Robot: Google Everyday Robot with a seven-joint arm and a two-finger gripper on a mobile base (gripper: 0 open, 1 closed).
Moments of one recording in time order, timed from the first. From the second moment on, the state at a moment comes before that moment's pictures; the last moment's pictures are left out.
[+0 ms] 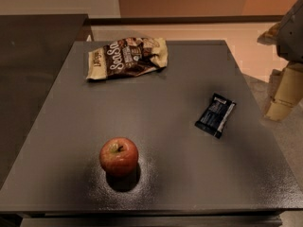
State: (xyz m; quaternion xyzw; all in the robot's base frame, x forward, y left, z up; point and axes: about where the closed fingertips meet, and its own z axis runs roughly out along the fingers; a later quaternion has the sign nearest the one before) arm 0.438 -0.217 0.976 -0.60 0.78 -0.03 0.16
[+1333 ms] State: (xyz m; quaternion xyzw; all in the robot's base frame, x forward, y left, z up) arm 0.420 -0.146 0.940 -0.69 0.71 0.03 0.17
